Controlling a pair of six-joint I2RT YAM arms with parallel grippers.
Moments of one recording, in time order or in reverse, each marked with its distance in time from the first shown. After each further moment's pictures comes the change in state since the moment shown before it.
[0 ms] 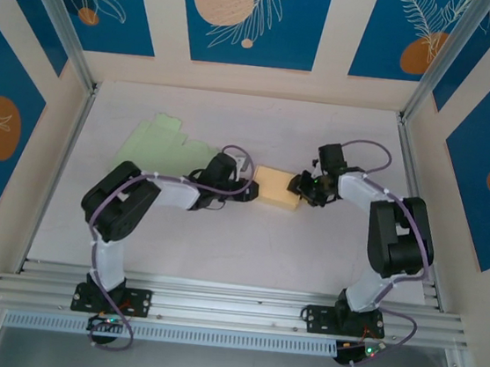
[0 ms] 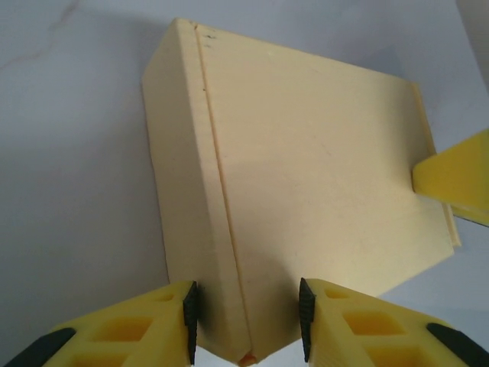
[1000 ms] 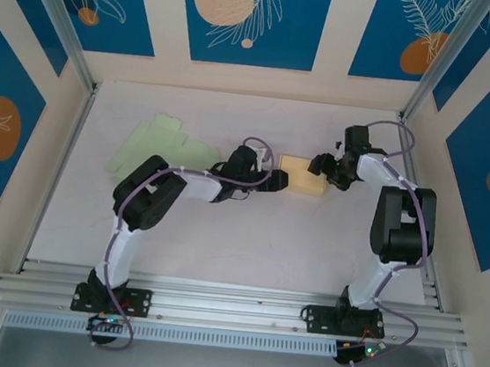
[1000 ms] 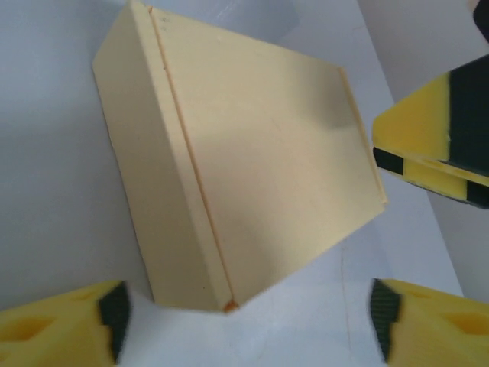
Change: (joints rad) left arm -0.023 0.171 0.216 0.093 0.071 -0.111; right arm -0.161 0.069 0.208 -0.153 0.089 -0.200
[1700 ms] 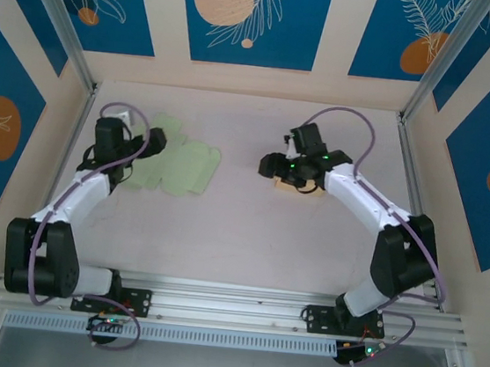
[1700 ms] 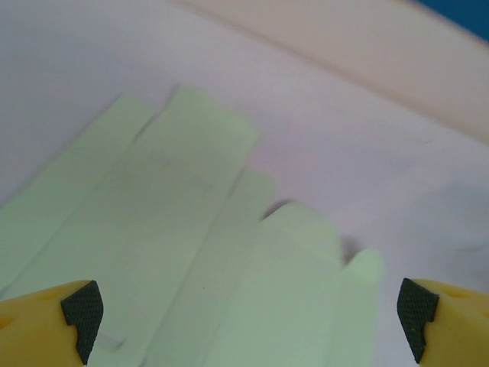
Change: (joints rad) left arm 0.727 -0.799 -0.426 -0.442 -0.191 0.350; right arm 0.450 -0.182 -0.004 0.025 0.016 0.181
